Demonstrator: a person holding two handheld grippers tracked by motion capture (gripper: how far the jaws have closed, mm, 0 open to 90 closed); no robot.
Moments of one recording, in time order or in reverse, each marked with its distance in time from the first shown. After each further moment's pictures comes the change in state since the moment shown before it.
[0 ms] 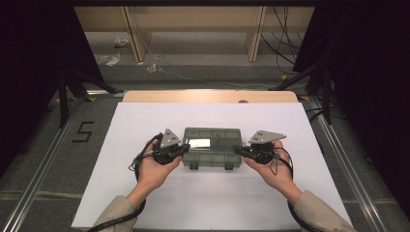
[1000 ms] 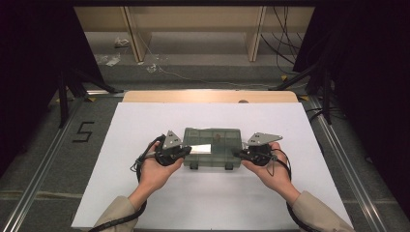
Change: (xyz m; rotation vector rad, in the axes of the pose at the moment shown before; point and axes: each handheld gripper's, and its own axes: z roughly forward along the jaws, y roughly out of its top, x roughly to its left) left arm -0.003 -0.003 0.005 0.029 -0.016 0.002; right arm 0.004 -0.004 0.006 0.038 0.012 -0.001
